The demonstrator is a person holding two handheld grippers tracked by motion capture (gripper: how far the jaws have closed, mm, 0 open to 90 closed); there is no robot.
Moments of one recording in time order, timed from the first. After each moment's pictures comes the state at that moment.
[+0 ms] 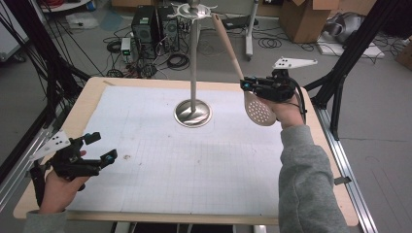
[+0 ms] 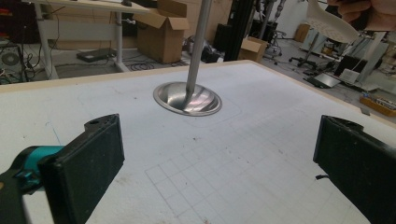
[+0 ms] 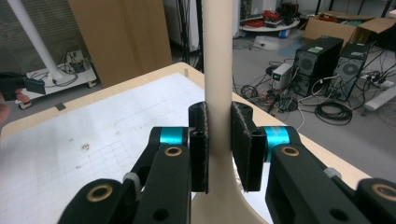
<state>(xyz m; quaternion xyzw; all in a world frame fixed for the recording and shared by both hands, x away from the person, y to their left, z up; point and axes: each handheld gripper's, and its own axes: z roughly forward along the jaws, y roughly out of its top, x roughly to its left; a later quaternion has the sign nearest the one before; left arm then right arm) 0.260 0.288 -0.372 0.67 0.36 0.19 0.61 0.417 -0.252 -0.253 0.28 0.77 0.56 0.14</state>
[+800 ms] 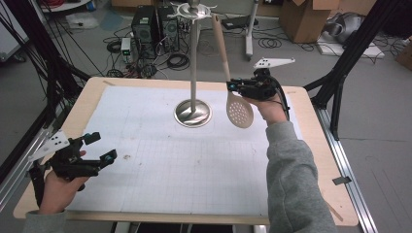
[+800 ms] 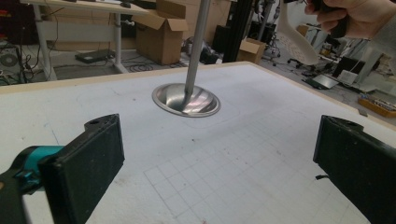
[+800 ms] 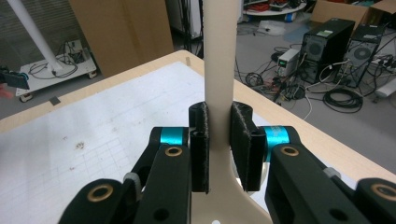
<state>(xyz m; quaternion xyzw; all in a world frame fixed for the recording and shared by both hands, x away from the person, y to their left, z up) 0.259 0.289 -0.371 0.67 0.36 0.19 0.62 0.439 -0.218 -0.269 0.28 0.78 0.54 0.13</state>
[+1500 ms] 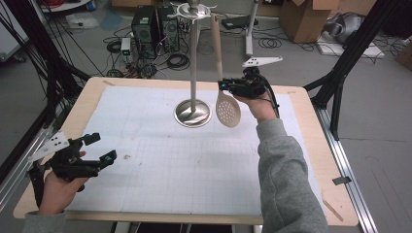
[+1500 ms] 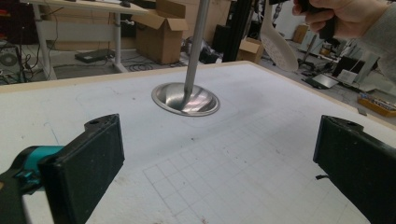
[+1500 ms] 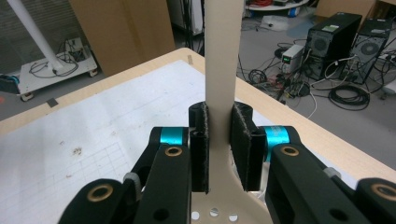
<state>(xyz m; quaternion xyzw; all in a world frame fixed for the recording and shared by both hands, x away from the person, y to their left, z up) 0.257 0.290 -0.371 0.67 0.36 0.19 0.62 0.451 -0.194 -0.275 0.29 0.78 0.54 0.12</state>
